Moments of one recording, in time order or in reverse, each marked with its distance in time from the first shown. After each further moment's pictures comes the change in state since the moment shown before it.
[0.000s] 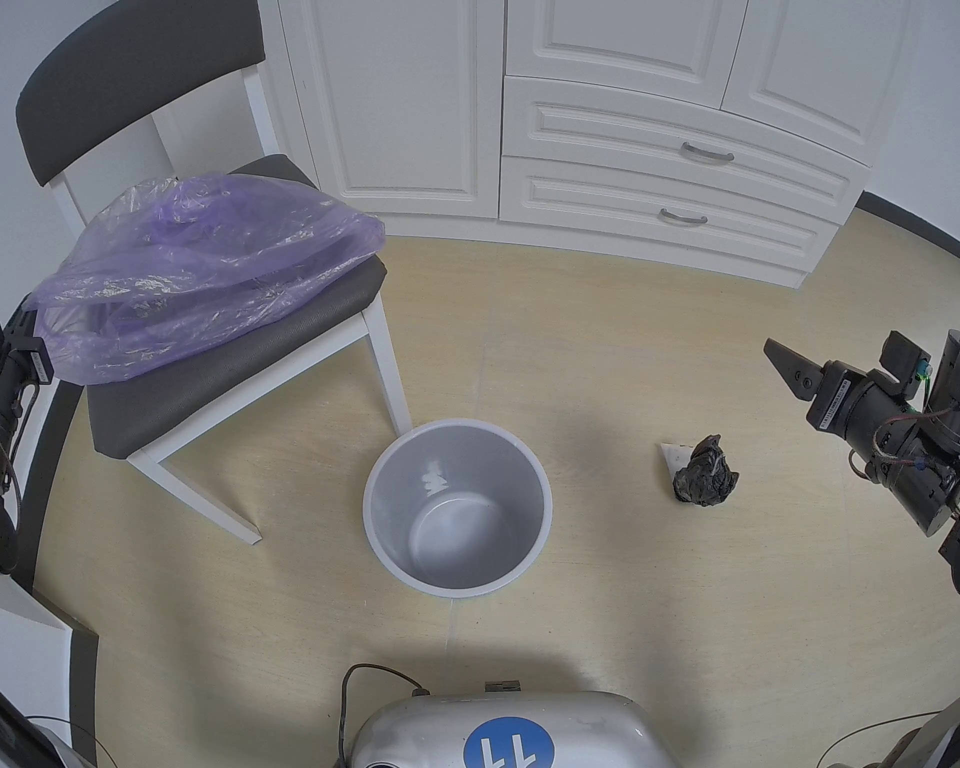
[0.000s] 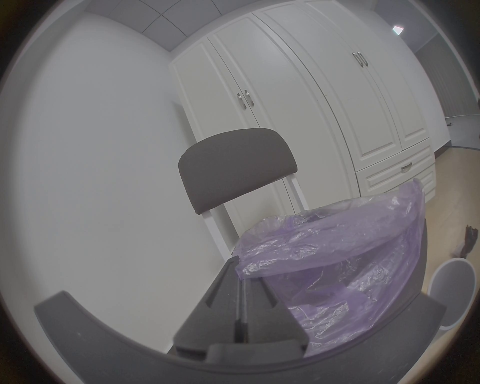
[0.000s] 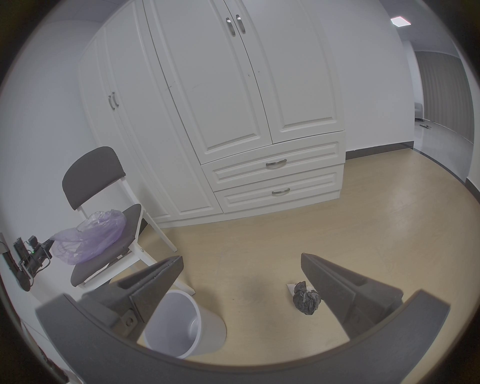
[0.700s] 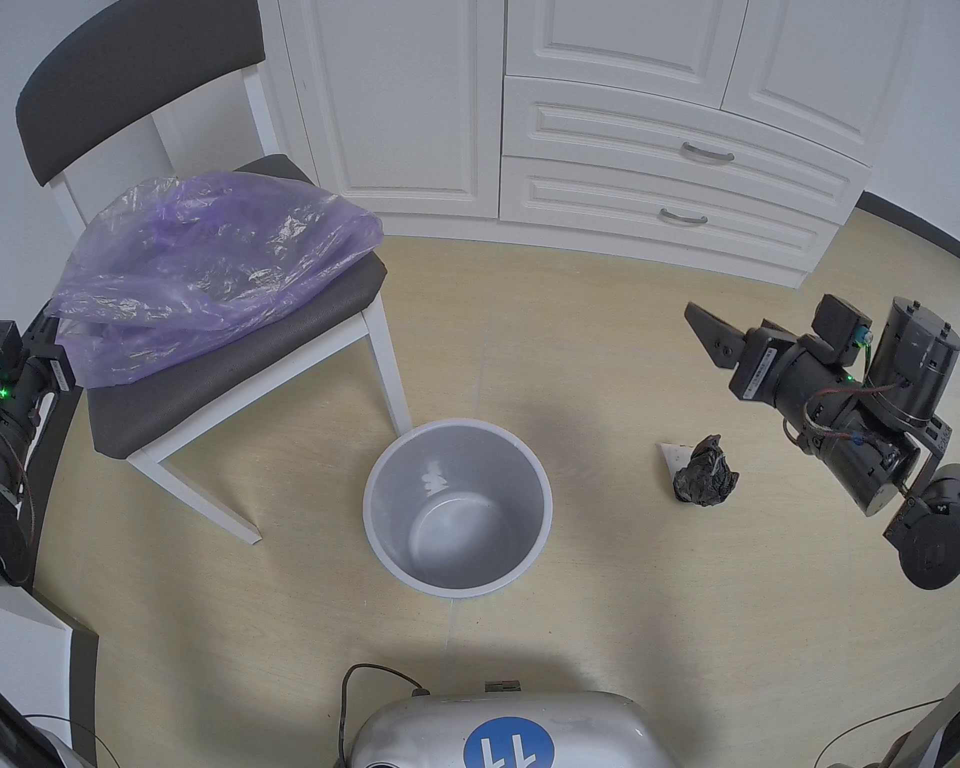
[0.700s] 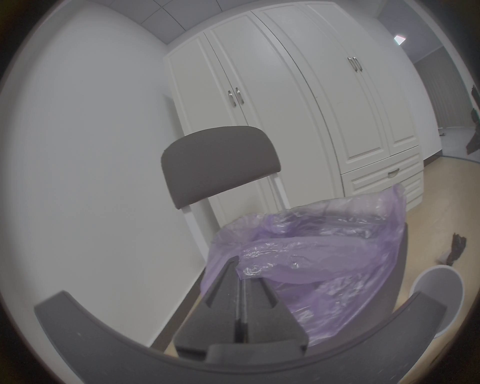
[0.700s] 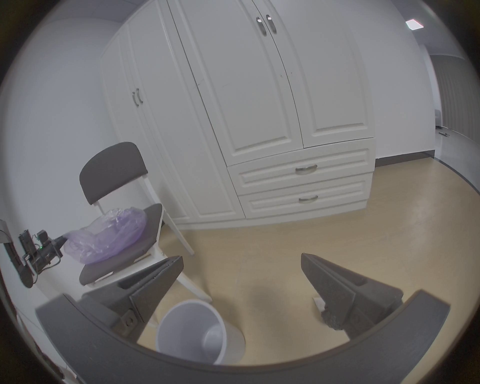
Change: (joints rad) left arm -0.085 -0.003 0.041 0.000 0.000 -0.002; right arm 0.167 0.169 -0.146 -0.127 -0.069 -0.072
